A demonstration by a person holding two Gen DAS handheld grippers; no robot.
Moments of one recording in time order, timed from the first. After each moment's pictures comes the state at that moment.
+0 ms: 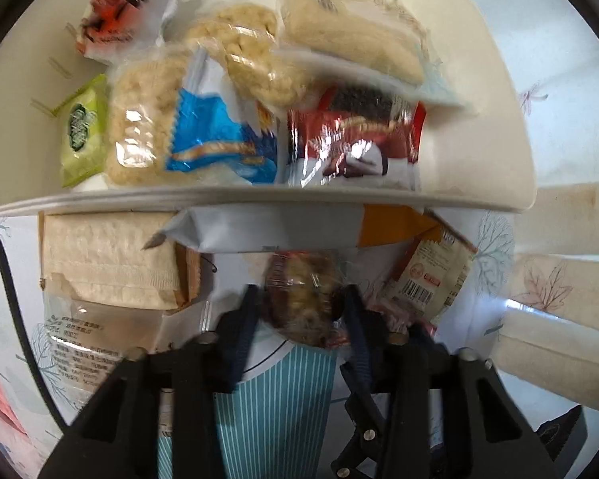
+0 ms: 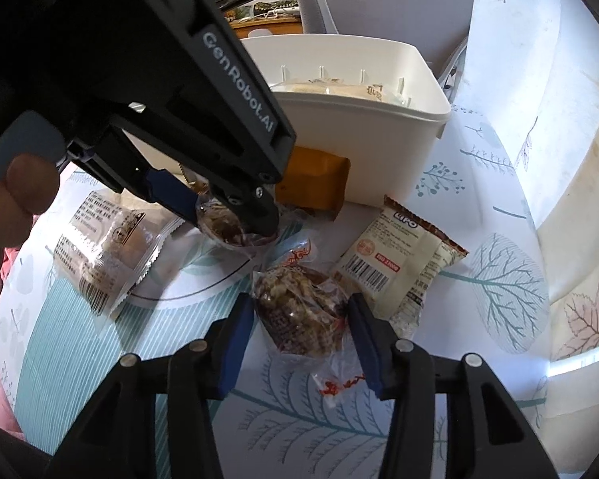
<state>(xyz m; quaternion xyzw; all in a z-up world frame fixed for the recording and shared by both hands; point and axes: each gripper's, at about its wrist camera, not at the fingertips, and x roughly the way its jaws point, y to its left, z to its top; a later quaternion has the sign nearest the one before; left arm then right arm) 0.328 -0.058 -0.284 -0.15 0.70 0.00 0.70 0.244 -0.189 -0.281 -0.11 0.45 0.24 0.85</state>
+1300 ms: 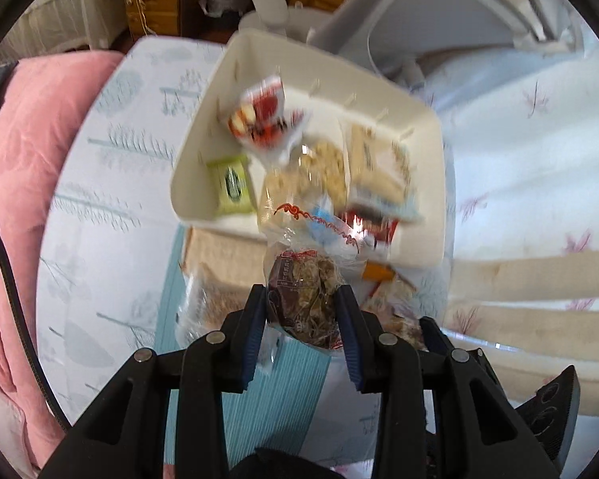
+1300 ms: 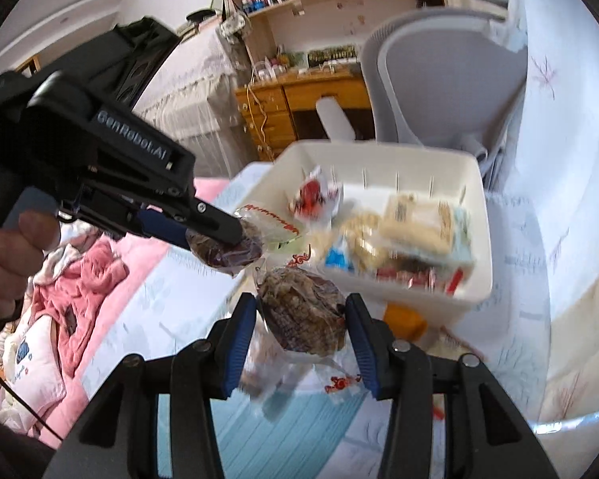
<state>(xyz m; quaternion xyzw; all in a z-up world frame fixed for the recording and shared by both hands) 0.278 0.055 -0.121 -0.24 0.62 0.04 0.75 0.247 -0.150 -0.146 -0.05 0.40 0.34 0.85</state>
